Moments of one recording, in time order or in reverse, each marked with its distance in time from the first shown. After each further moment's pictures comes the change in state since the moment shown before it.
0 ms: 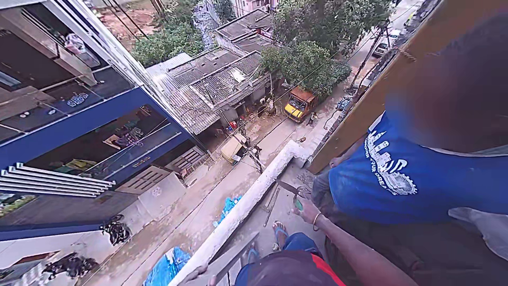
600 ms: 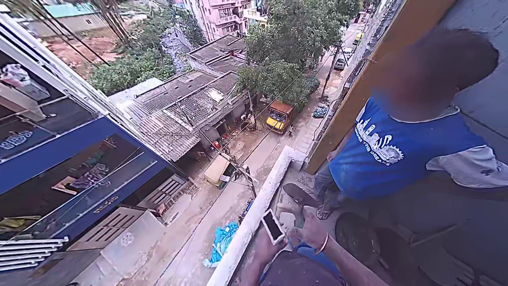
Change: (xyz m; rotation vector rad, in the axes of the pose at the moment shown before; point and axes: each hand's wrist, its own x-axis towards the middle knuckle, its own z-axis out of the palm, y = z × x) left_hand 0.070 -0.080 0.072 0.198 -0.968 -0.232; right_hand -0.135 -0.217 0.089 0.727 0.457 -0.601
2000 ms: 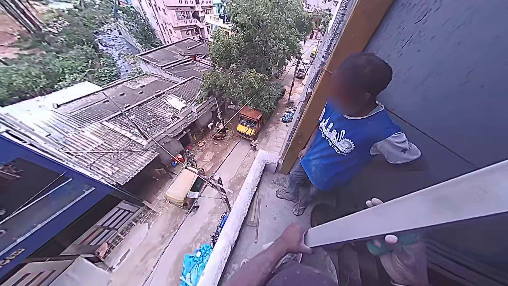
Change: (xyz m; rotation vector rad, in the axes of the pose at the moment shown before) left_hand 0.044 0.073 0.123 0.395 -0.820 0.529; right_hand -0.172 -0.114 -0.093 0.195 0.774 -0.456
